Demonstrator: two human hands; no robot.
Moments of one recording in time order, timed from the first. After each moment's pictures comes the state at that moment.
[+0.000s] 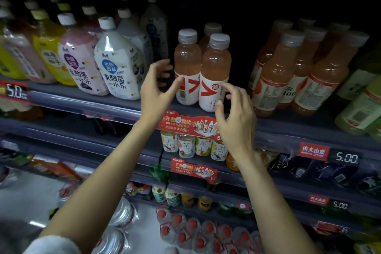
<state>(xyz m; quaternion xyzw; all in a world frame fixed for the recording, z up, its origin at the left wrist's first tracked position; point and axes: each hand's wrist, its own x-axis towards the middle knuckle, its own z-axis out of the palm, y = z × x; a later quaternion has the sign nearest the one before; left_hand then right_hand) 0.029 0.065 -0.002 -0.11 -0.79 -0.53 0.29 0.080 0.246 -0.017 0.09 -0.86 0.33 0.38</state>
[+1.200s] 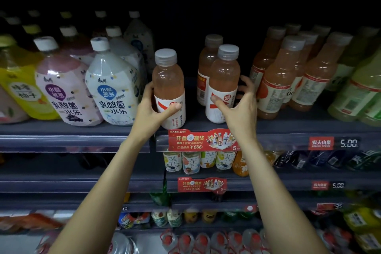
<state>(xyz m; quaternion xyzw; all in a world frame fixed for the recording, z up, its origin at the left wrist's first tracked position) -0.017 0.007 -0.019 -0.18 -0.77 -0.60 0.08 0.034 0.217 -0.011 -0.09 -0.81 0.45 0.37</state>
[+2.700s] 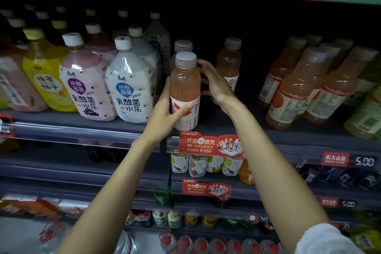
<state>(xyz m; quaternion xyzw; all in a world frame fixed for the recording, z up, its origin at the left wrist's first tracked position) -0.013 0.009 -0.012 -0.22 -0.78 -0.59 0.08 -0.044 0.170 0.036 0.08 -0.78 0.63 0.04</state>
